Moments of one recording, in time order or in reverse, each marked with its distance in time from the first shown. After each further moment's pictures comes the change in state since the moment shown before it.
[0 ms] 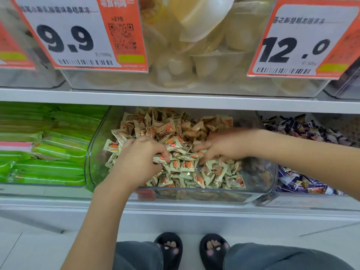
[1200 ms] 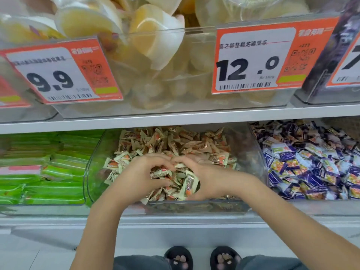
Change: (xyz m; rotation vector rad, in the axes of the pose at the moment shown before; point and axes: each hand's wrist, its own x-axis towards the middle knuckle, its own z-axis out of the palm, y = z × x) left_hand 0.000 0.012 -0.002 -0.318 -0.005 0.111; right_hand 0.000 -0.058 0.029 0.675 0.312 0.095
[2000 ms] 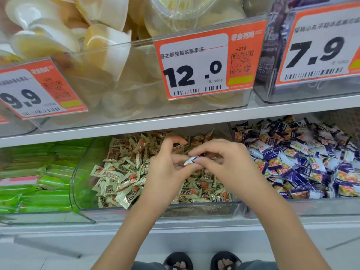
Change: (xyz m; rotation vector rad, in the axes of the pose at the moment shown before) left_hand 0.025 0.086 0.056 -0.435 0.325 -0.014; right_hand -0.071 0.001 -0.025 0.379 0.784 -0.114
